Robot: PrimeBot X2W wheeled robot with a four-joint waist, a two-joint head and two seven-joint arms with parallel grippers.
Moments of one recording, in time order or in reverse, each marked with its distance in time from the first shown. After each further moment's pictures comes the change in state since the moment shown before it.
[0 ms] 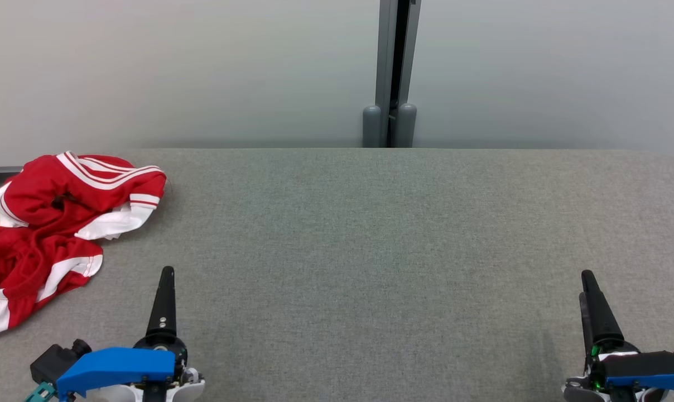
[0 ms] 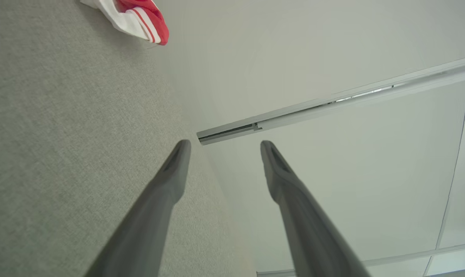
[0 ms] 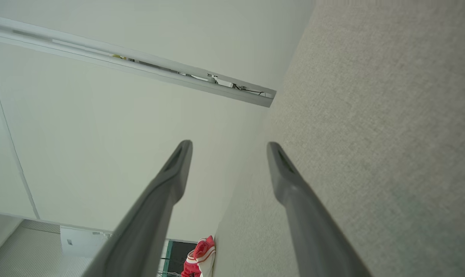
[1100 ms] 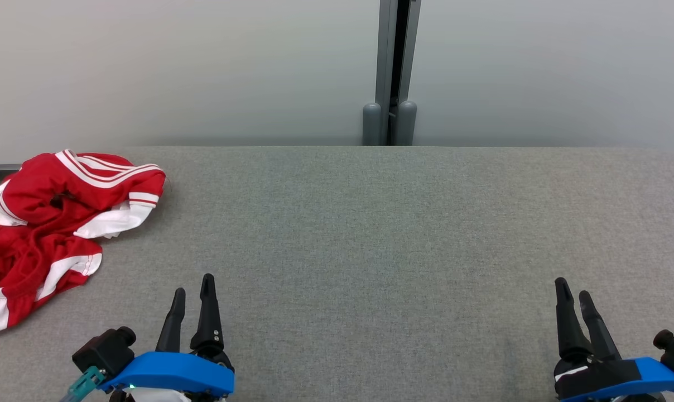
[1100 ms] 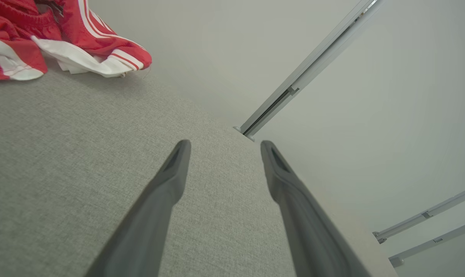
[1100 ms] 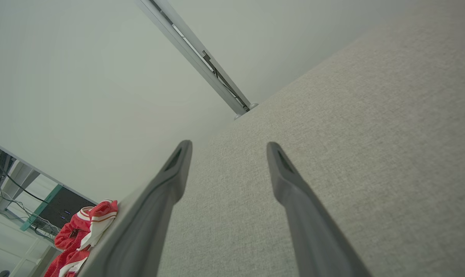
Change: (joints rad) left arm 0.012 0.003 -0.116 0.017 0.562 0.055 -0.108; right arm 0.035 -0.002 0.048 -0.031 -0.601 0.000 -0.108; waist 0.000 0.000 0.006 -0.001
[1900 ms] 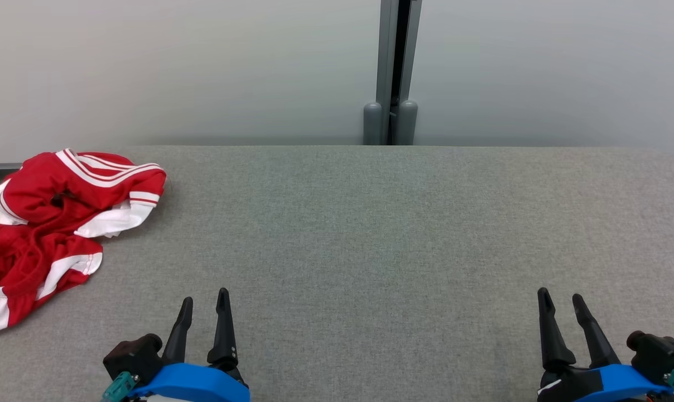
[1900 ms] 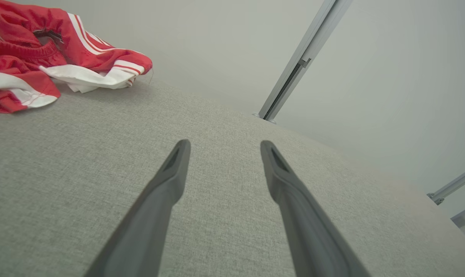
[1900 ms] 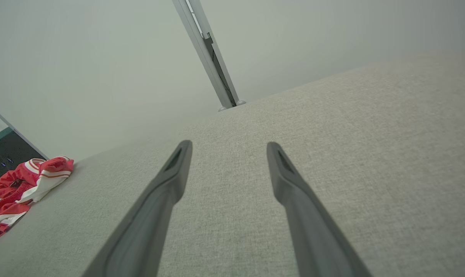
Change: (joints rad) left arm 0.001 0.002 -0.036 0.080 0.237 0.013 -0.061; right arm 0.001 -0.002 0.019 0.045 -0.293 0.000 -0.062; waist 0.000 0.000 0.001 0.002
